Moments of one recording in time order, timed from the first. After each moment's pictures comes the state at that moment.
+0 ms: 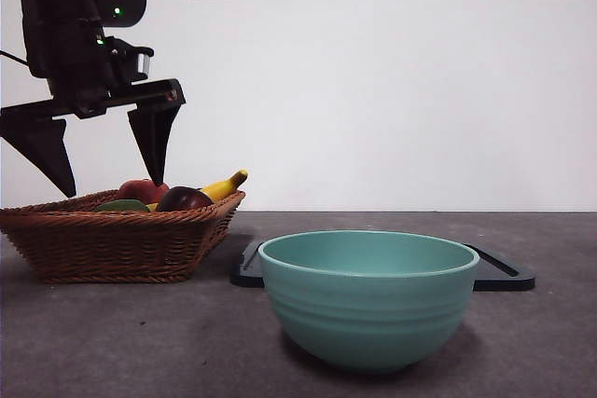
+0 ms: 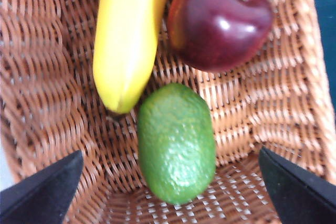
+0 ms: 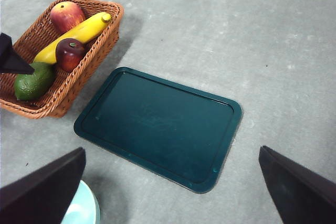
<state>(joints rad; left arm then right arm) -0.27 1.78 1.44 -0.88 0.08 -0.10 0.11 0.91 1.01 -0.69 -0.39 -0.02</state>
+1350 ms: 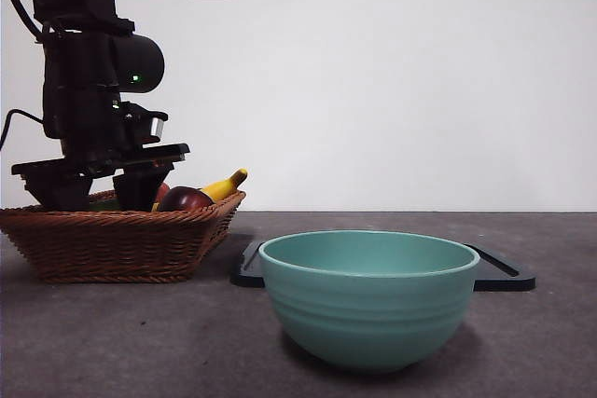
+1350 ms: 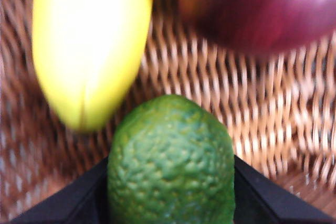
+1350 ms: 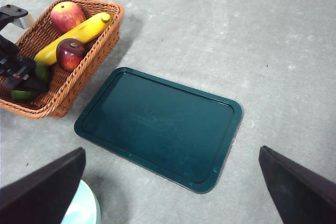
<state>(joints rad) -0.28 1.94 1.46 -0.89 0.08 -0.08 0.11 0.91 1.01 -0.69 -0.39 -0.02</state>
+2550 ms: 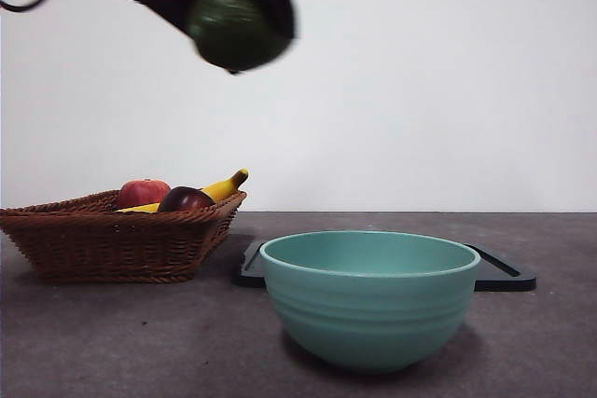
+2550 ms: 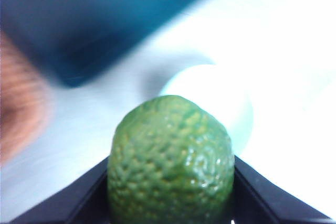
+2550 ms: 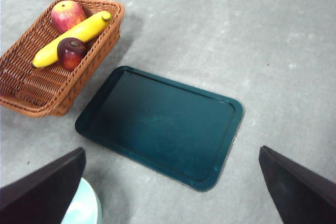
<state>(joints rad) -0.77 1.56 1.51 -1.05 0.20 -0.12 0.11 0.91 1.01 -0.70 -0.39 -0.02</state>
